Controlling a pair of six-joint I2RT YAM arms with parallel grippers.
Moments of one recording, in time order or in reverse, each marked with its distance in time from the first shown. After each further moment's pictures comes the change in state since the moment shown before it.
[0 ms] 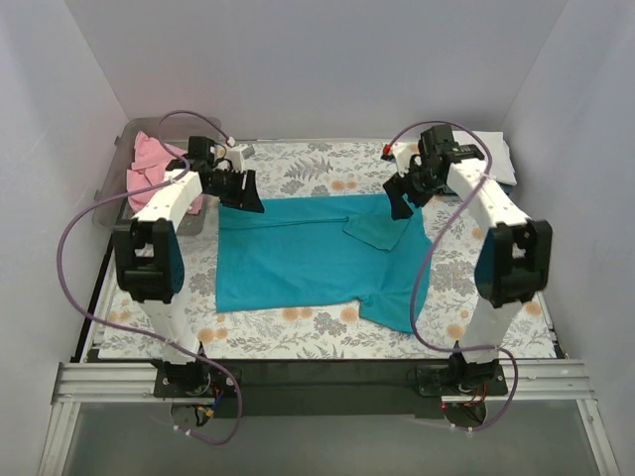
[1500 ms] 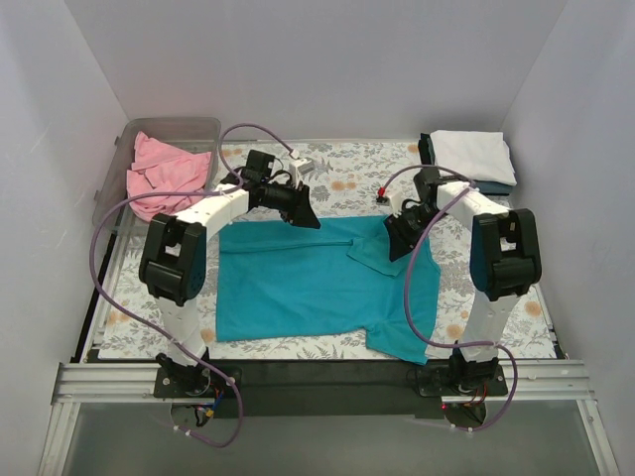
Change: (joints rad) left arm -0.311 0.002 -0.121 0.328 0.286 -0.060; right arm -0.015 0.010 -0.322 -0.022 -0.203 -0.060
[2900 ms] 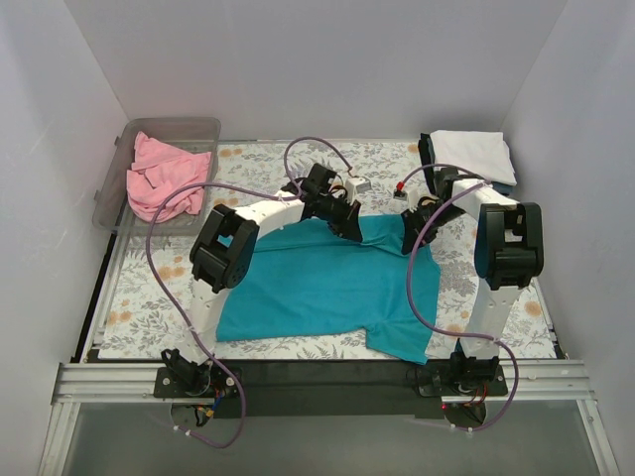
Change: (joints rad) left arm -0.249 0.308 0.250 0.100 -0.183 -0.101; right arm -0.122 0.084 0.046 -0.005 -0.061 -0.062
